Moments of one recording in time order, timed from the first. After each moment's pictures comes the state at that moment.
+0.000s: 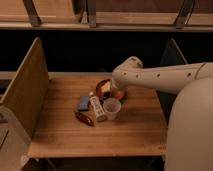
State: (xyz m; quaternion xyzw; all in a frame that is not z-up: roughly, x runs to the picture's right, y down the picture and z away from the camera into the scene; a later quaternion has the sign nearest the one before) arm 0.057 0.007 0.811 -0.15 0.05 0.68 0.72
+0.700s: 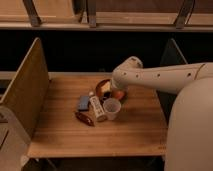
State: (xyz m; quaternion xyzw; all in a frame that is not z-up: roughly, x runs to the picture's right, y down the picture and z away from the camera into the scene) arm 0.057 0.006 0.811 -0.15 0.05 0.67 0.72
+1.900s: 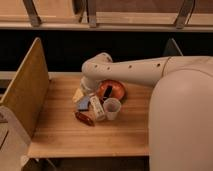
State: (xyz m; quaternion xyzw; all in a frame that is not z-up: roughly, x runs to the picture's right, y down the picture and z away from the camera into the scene) arm -0.104 0.036 0.774 -0.29 -0.02 0.47 0.83
